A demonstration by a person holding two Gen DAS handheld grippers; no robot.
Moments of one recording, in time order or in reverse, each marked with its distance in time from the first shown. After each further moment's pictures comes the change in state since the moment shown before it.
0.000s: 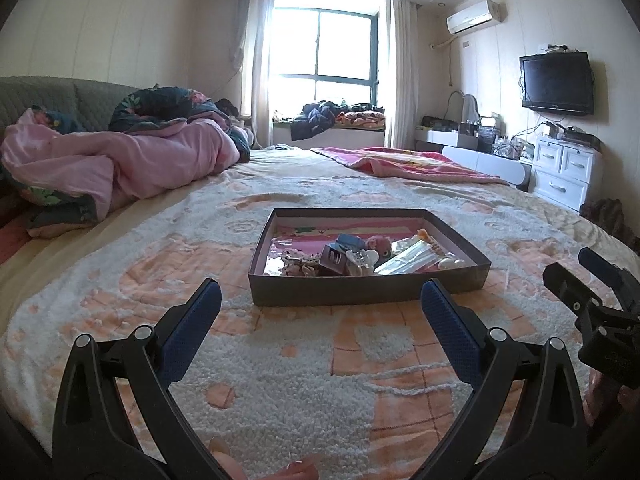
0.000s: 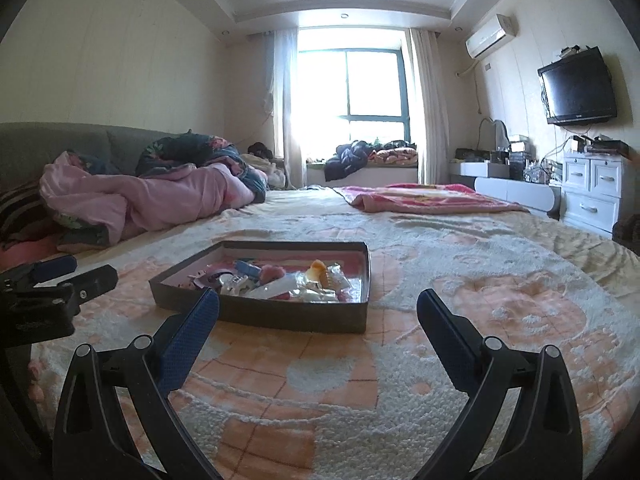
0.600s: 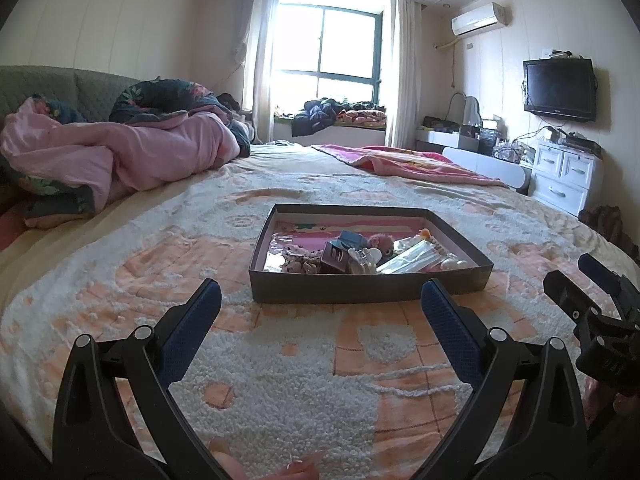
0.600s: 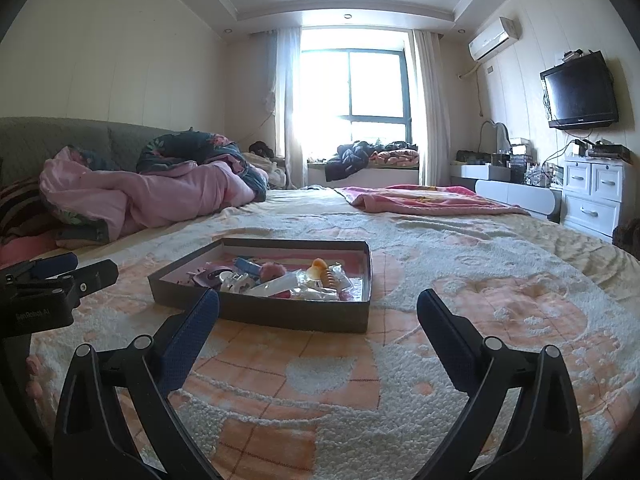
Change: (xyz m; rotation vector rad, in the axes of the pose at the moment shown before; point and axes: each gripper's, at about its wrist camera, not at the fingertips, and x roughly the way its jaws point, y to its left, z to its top) left arm 0.008 0.004 -0.004 -0.018 0.002 -0.007; right arm 0.002 0.005 -0.003 -0.021 -0.008 -0.001
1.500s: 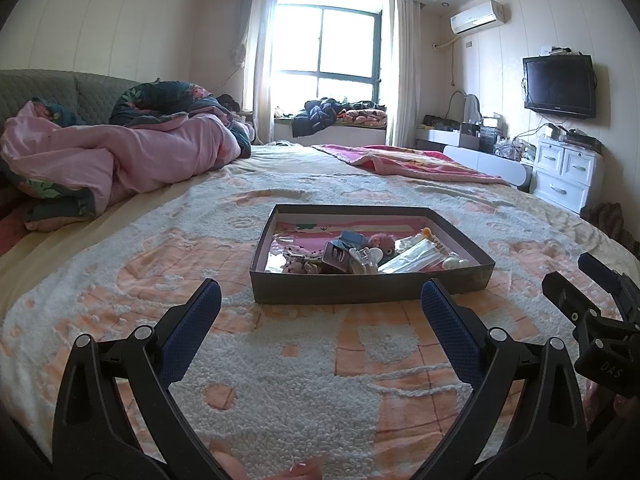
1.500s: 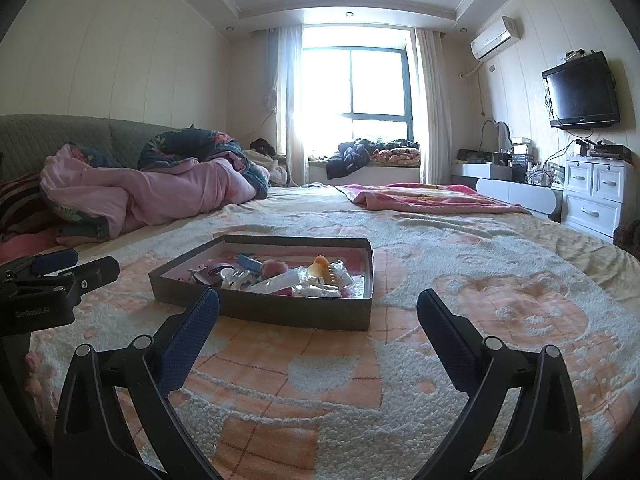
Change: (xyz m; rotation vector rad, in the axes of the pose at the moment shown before) left arm -0.001 -0.001 -0.001 0.001 0.001 0.003; right arm 0.000 0.001 0.000 -0.002 0.006 0.002
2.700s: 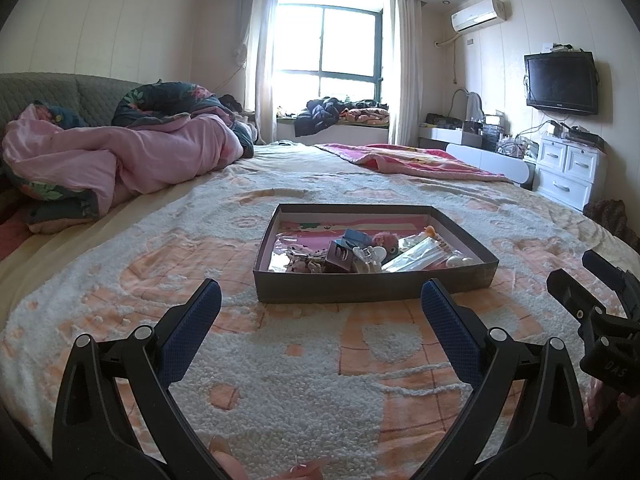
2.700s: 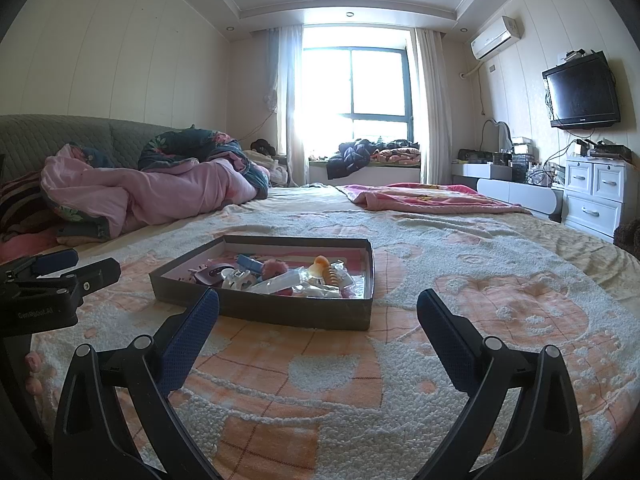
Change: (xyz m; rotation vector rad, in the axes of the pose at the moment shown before) left arm -0.001 0.001 -0.001 0.005 0.000 0.006; right arm 0.000 0.001 0.000 -0.001 0.000 0.000
